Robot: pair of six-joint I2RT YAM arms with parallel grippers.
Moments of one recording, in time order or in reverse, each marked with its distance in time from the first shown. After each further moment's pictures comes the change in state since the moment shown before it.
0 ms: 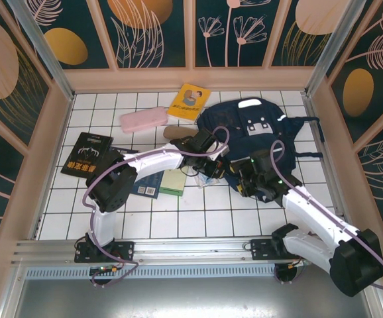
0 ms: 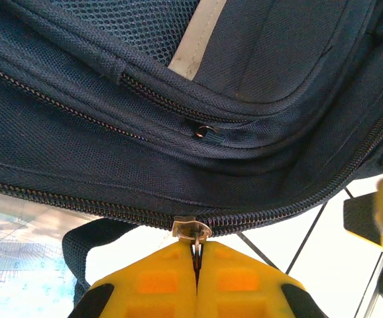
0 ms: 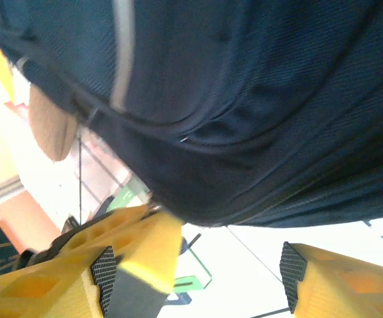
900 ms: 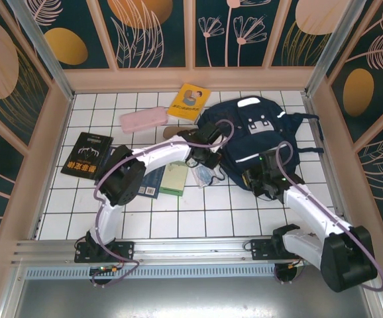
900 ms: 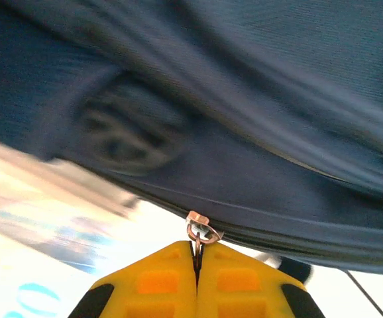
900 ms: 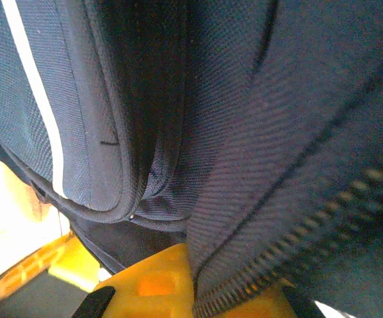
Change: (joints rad) left arm 0.034 0.152 0.246 -0.199 -0.314 0.077; right arm -0.170 0.033 -0.029 -0.008 -0.014 -0.098
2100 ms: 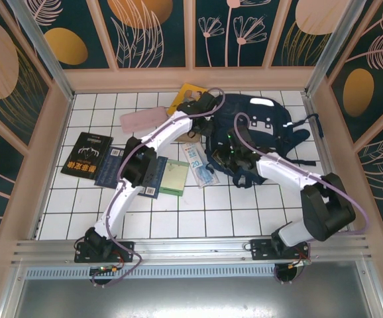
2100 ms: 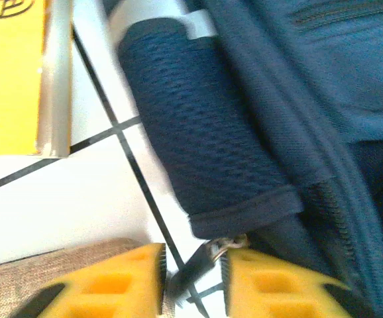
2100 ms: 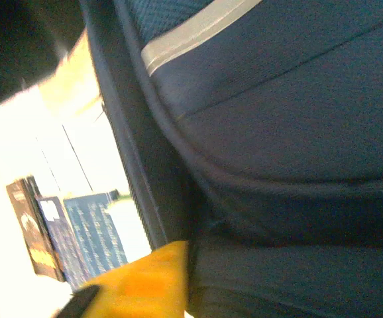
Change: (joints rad) left arm 0.158 0.406 0.708 -0.260 -0.175 -0.051; right arm 0.231 0.457 0.372 0.151 -0.033 -0.323
